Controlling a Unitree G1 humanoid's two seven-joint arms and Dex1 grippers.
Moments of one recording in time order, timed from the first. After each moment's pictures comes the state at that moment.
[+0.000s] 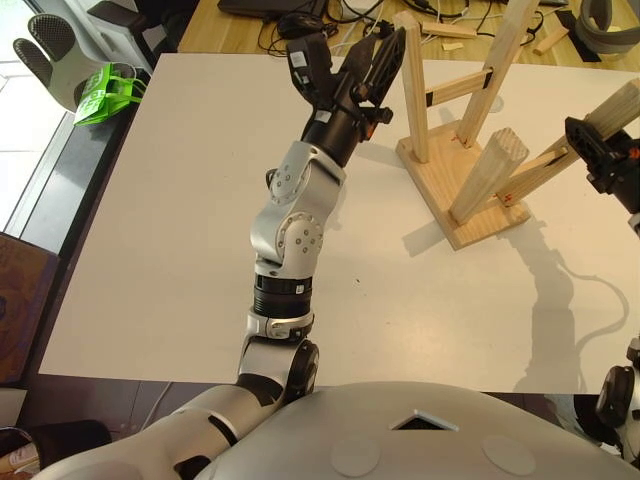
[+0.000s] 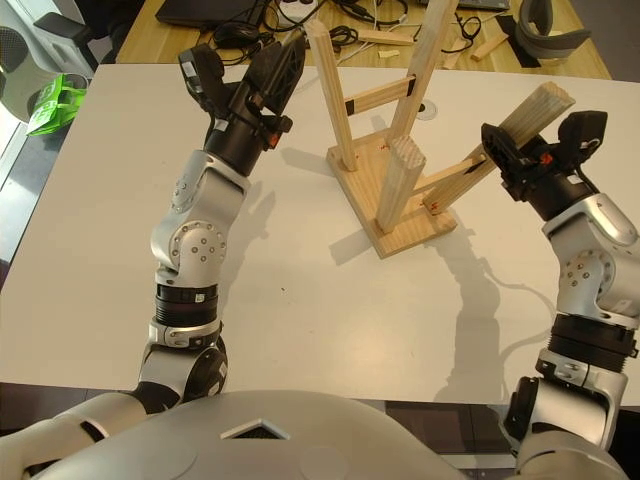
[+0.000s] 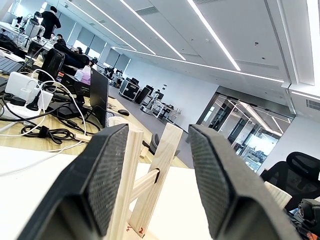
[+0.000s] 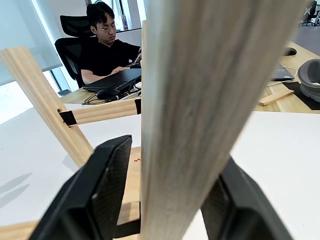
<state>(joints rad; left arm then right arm) -0.41 -0.14 -0.03 -0.11 -0.54 0.36 -0.18 -0.18 -0.63 -0.36 0.02 0.62 0.51 0.57</state>
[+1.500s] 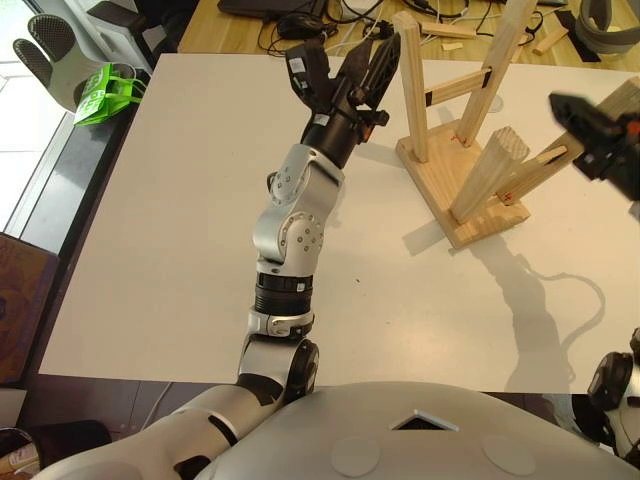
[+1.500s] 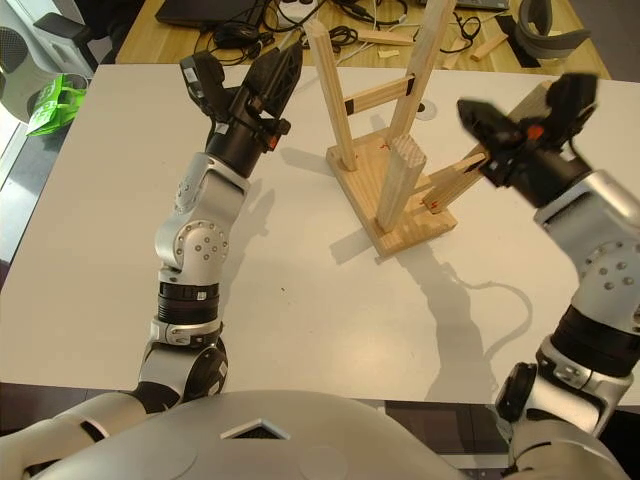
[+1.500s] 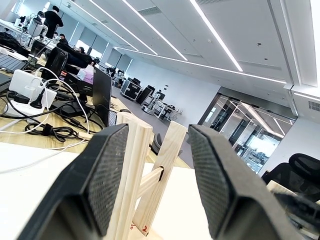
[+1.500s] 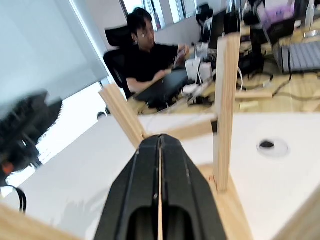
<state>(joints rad) -0.41 -0.14 -0.02 -0.06 -0.54 0.31 -0.21 -0.34 -0.59 -0.49 -0.29 0.97 0.93 0.36</state>
